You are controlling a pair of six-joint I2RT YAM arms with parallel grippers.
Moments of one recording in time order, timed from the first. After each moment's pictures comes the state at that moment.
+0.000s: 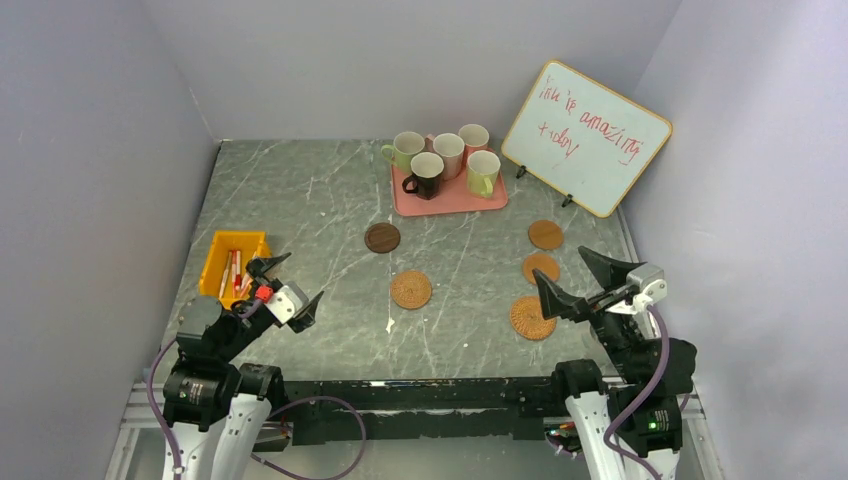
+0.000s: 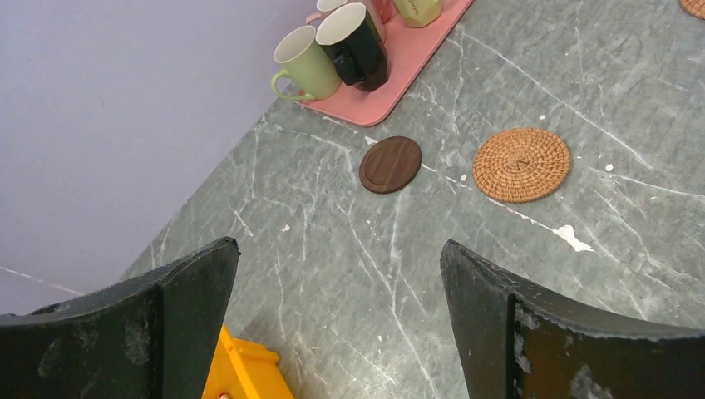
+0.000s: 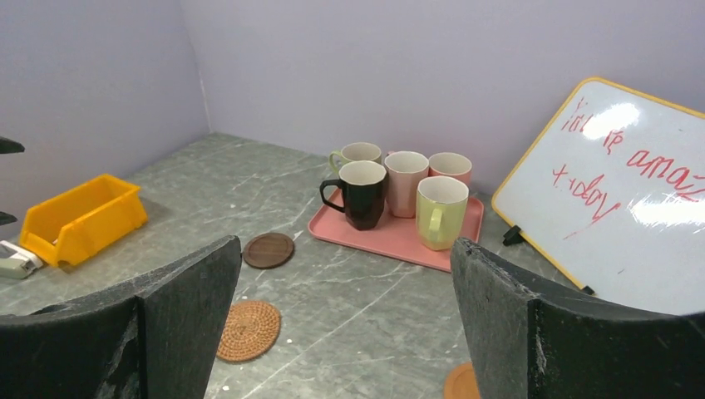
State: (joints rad) left arm -0.13 0.19 0.62 -0.55 0.55 0.56; right arm 0.10 0.06 0.69 -0.35 -0.35 0.13
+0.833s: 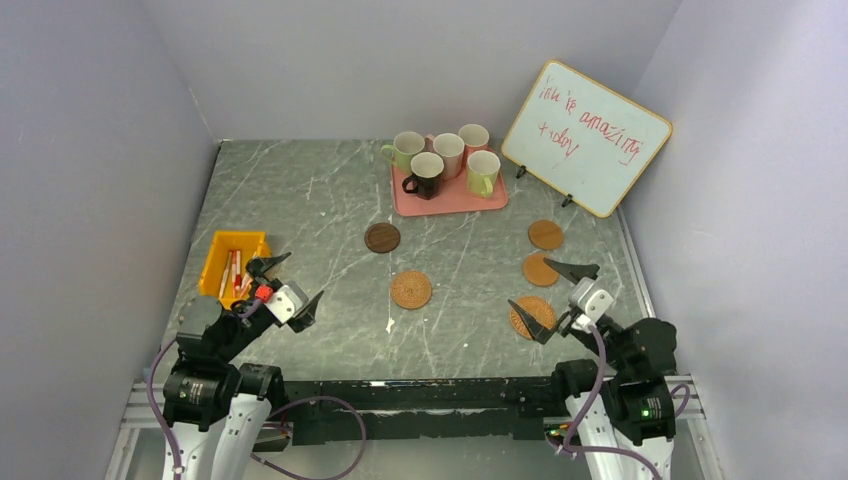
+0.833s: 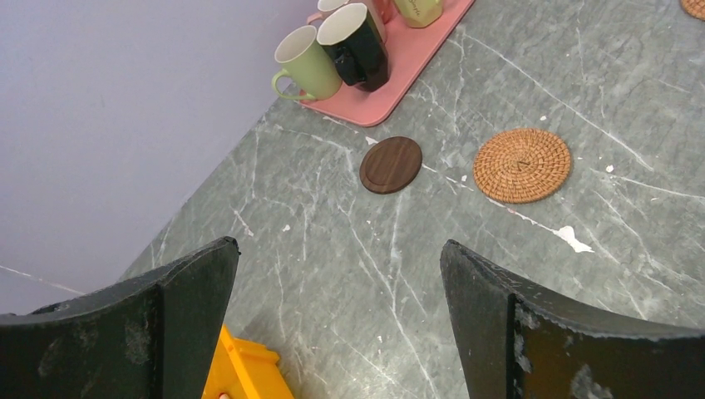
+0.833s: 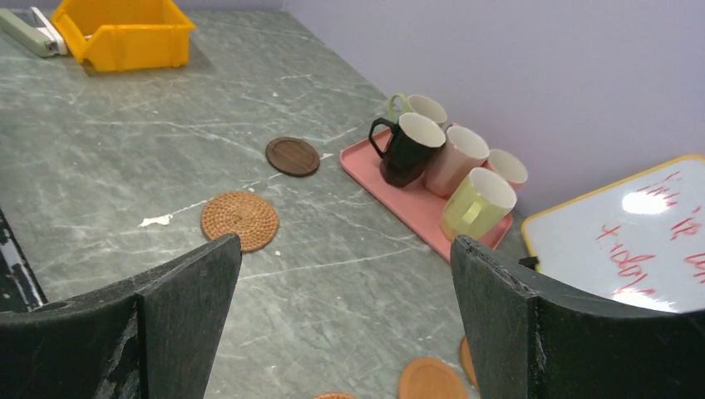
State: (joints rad) left arm -0.13 0.19 0.62 -0.54 0.55 0.55; right arm 0.10 0.06 0.63 -0.46 -0.71 -0.30
